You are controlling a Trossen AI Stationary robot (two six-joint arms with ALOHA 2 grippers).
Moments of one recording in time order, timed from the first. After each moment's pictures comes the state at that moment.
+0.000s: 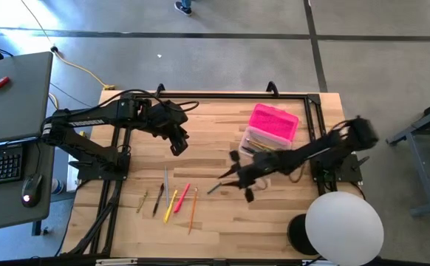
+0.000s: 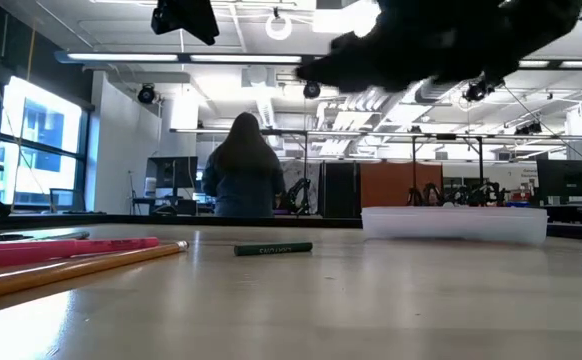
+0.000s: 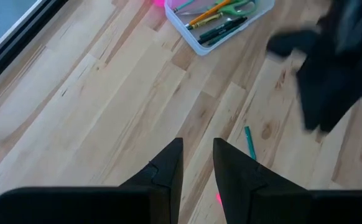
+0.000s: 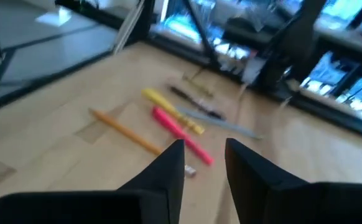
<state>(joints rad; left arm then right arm) 0.08 1.31 1.45 -1.05 -0.12 -0.42 0.18 1.66 0.73 0.64 -0.09 -0.30</state>
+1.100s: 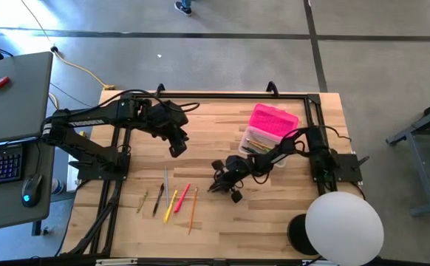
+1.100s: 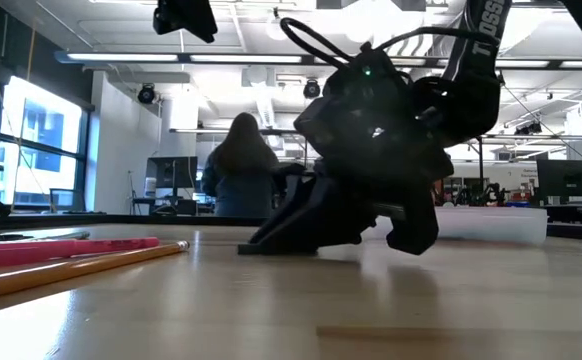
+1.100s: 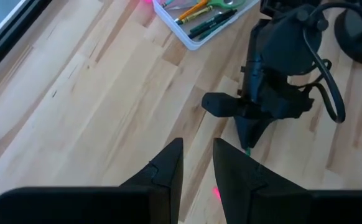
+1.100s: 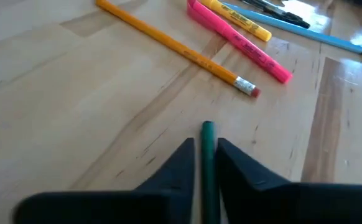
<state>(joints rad) 0.08 1.31 1.45 -1.05 -0.08 -0.39 0.07 2.11 0.89 0.67 -0.33 -0.38</state>
